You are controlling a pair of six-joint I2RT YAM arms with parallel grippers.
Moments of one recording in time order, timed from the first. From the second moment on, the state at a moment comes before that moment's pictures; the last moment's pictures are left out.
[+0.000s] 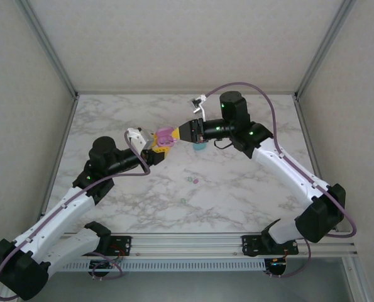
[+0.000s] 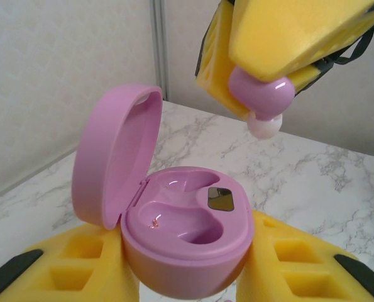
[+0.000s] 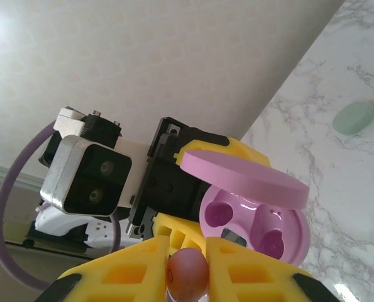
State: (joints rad) left arm -0.52 0.91 0.71 0.10 0.57 0.08; right arm 0.64 1.43 1.37 -0.29 -0.94 0.69
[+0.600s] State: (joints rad) left arm -0.53 0.91 0.71 0.11 0.59 0.07; right arm 0.64 1.46 1.37 -0.31 -0.89 0.67
